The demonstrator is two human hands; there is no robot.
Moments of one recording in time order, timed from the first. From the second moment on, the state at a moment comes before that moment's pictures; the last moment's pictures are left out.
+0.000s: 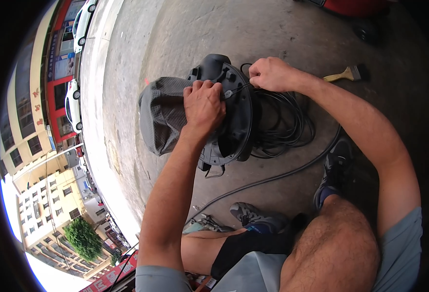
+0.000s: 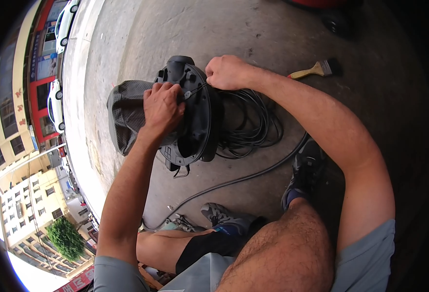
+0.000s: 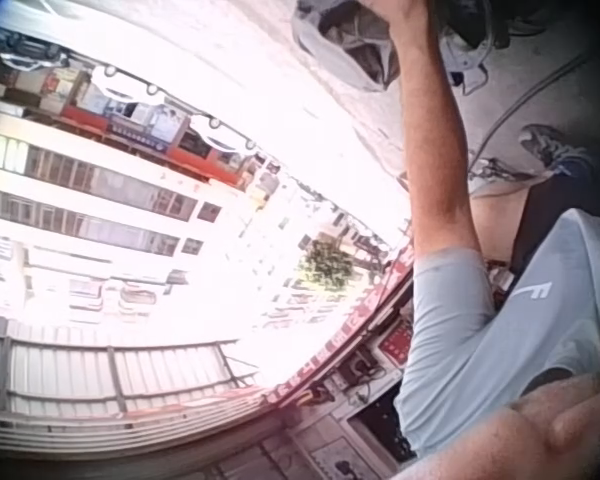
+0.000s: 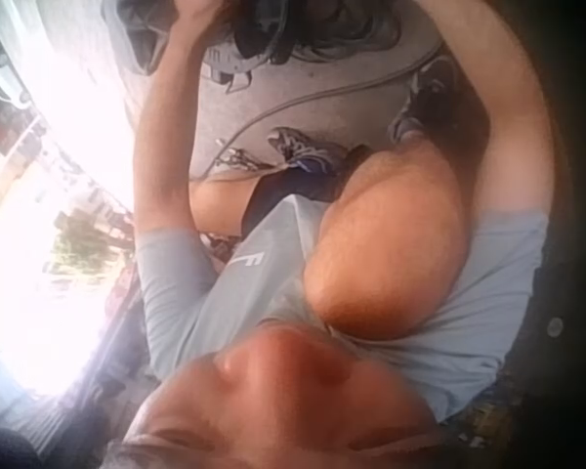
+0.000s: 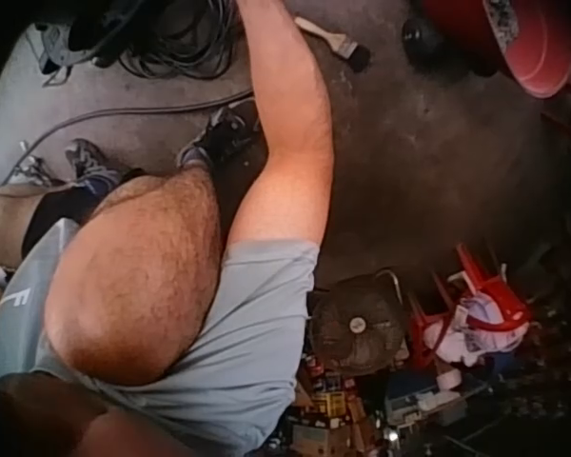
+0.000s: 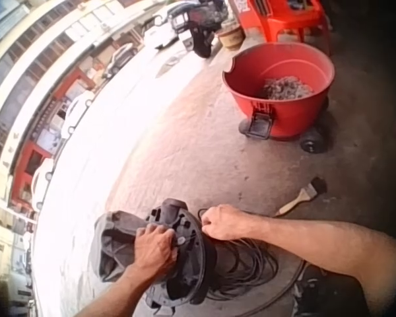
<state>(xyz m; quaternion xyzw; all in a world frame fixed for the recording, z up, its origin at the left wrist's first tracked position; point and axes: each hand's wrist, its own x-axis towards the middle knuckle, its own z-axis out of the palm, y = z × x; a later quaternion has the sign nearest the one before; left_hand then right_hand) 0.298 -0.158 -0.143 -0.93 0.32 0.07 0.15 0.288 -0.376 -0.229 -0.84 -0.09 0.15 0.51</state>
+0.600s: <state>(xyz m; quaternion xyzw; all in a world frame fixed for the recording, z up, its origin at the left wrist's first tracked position) 0.299 -0.162 -0.140 -0.94 0.29 0.10 0.12 0.285 -0.376 -0.229 -0.85 -0.09 0.15 0.50</state>
